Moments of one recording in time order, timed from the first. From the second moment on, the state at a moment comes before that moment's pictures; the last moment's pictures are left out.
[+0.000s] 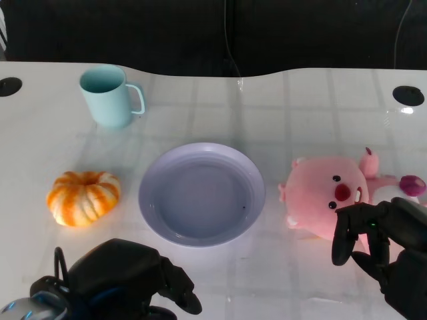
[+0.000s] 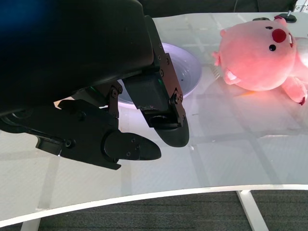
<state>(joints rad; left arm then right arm) 0.12 0.47 -0.28 -0.41 0.61 -0.08 -0.45 0.03 -0.44 0.12 -0.21 -0.34 -0.04 0.36</state>
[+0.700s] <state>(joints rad) 0.11 0.47 -0.28 -0.41 0.61 -0.06 -0.46 0.02 -0.44 0.13 -0.20 -0.34 -0.03 0.36</state>
